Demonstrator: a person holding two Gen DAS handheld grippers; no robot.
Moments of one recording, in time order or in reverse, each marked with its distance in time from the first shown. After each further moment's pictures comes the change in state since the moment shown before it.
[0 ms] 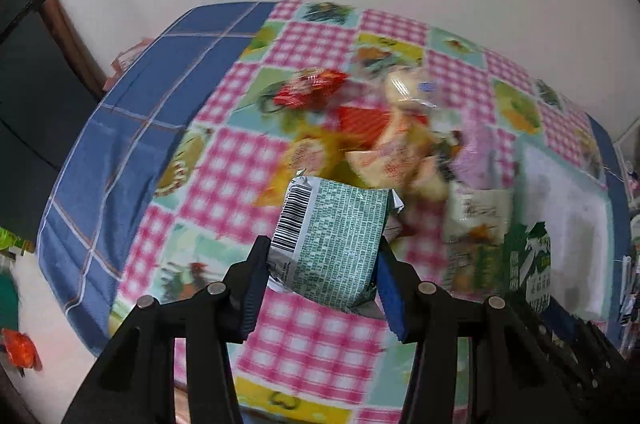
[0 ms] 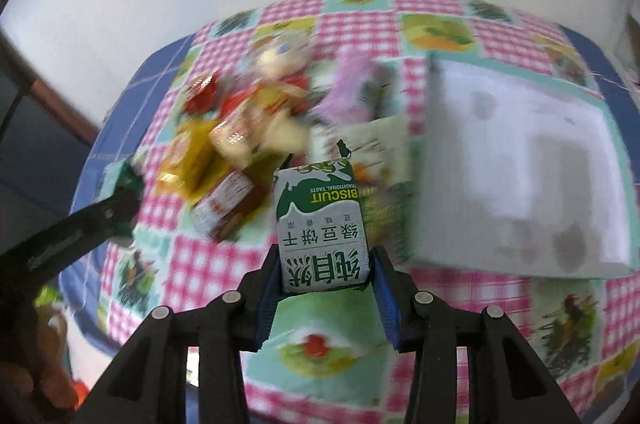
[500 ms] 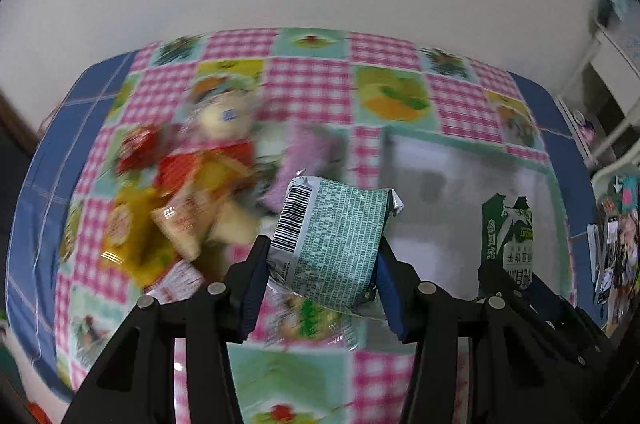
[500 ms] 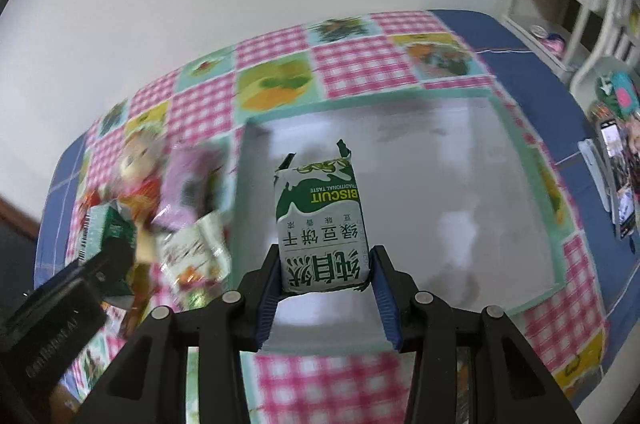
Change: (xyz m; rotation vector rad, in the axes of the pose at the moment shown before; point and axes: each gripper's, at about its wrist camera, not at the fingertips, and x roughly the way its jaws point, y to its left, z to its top) left arm 0.014 -0.169 0.020 0.223 -0.027 -0.148; right arm -0.013 -0.131 0.044 0.271 -0.079 -0.176
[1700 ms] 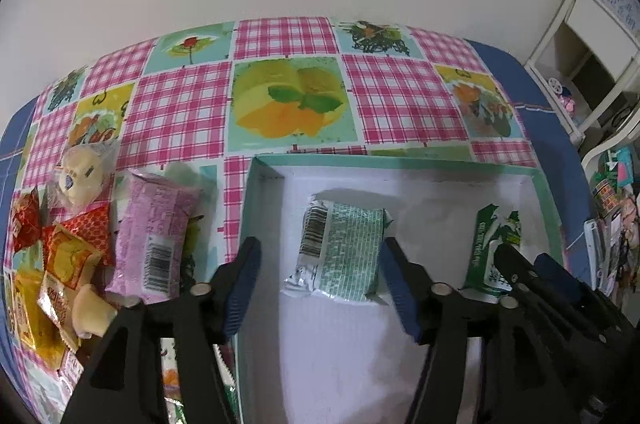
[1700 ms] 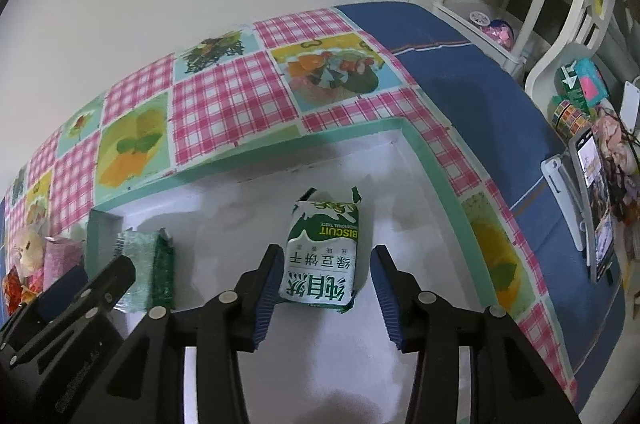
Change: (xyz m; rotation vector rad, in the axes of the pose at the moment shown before) left arm 0.085 -0.078 0.041 0.121 0.033 -0.118; right arm 0.062 -0.077 0.063 0.097 -0.006 -0.188
